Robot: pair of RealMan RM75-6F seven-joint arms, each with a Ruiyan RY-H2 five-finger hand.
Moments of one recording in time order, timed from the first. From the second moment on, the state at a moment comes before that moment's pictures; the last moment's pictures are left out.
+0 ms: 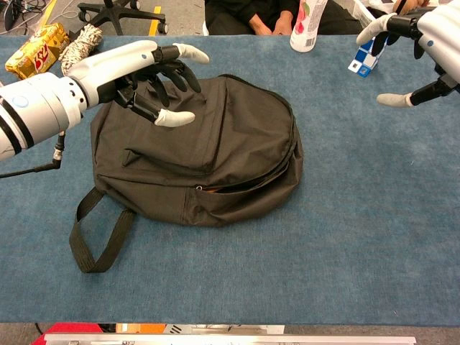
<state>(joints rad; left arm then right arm) -0.75 -1.24 -0.24 -2.06 0.94 0.89 0.15 0.47 -1.23 0.05 -1.61 -1.59 1.37 -0.22</state>
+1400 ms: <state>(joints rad) -0.17 -1.24 0.07 -1.62 1.47 1.62 0.00 0.13 -1.11 -0.02 -1.52 -1.50 1.53 -0.11</state>
